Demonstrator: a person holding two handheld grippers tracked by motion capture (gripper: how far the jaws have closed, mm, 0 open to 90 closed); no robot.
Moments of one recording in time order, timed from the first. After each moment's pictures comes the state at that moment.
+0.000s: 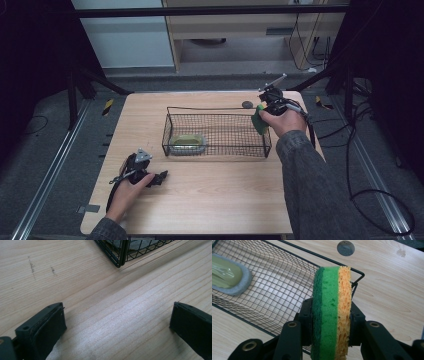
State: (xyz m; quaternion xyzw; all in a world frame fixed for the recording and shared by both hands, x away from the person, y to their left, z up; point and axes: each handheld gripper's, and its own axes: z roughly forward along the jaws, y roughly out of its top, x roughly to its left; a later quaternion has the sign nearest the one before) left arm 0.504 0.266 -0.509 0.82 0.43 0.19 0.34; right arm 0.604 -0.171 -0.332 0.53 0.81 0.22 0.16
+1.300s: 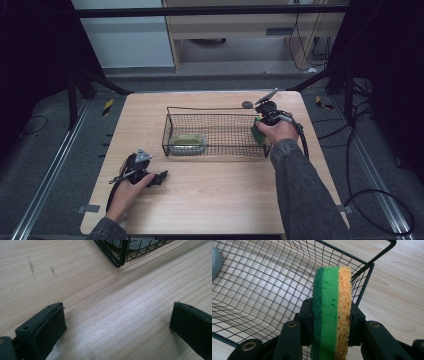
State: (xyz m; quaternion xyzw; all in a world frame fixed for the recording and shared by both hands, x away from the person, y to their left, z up) left arm 0.504 0.266 -0.509 0.82 0.43 0.19 0.34; right arm 0.620 -0.170 -0.393 0.54 0.81 0.18 0.15
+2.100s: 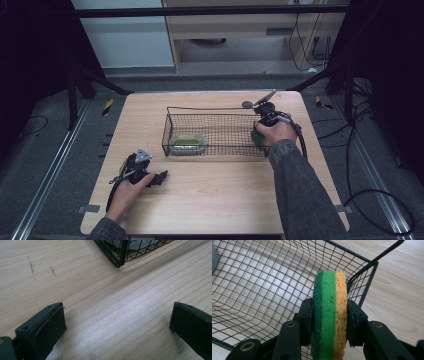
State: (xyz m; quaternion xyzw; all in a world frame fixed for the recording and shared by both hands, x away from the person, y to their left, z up) left arm 0.504 0.266 -0.509 0.82 0.43 0.19 0.34; right arm 0.621 -0.167 -0.398 0.54 0.81 0.17 0.15
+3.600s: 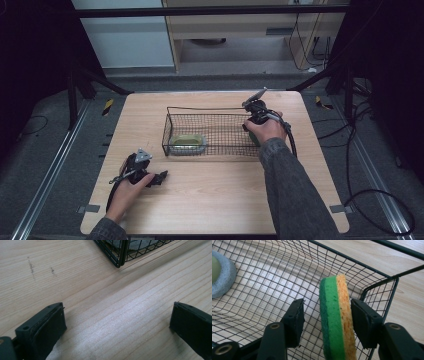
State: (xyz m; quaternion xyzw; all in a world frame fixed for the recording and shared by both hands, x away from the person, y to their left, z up) left arm 0.504 0.266 -0.509 0.82 0.43 0.19 0.34; right arm 0.626 -0.137 -0.394 0.55 0.81 0.18 0.14
